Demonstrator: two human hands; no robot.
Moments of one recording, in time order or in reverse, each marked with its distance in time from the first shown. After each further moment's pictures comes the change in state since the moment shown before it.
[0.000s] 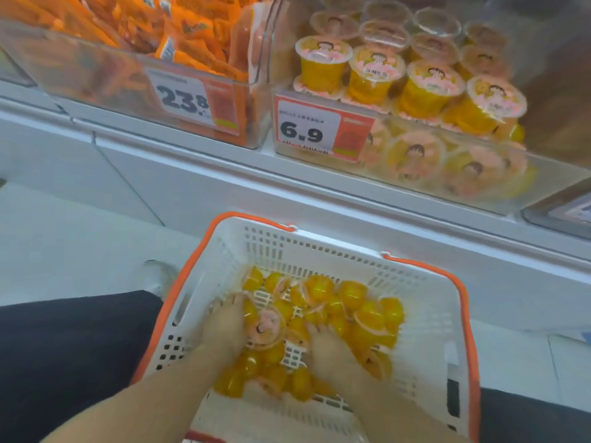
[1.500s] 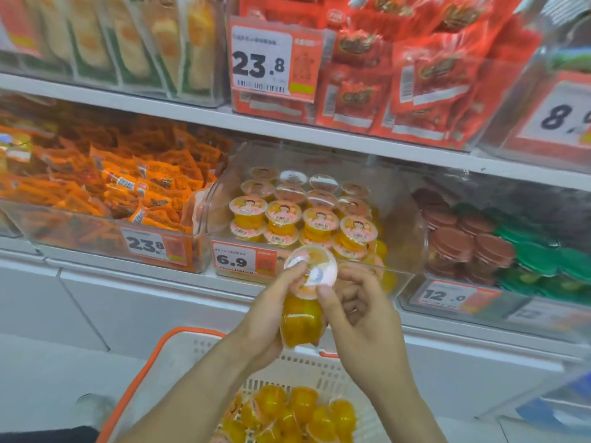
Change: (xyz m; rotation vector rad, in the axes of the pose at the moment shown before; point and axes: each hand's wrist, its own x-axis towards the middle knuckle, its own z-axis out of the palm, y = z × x) left_hand -0.103 0.211 -0.252 -1.693 -0.410 0.529; right_hand -0.188 0.001 -0.247 0.996 1.146 -0.294
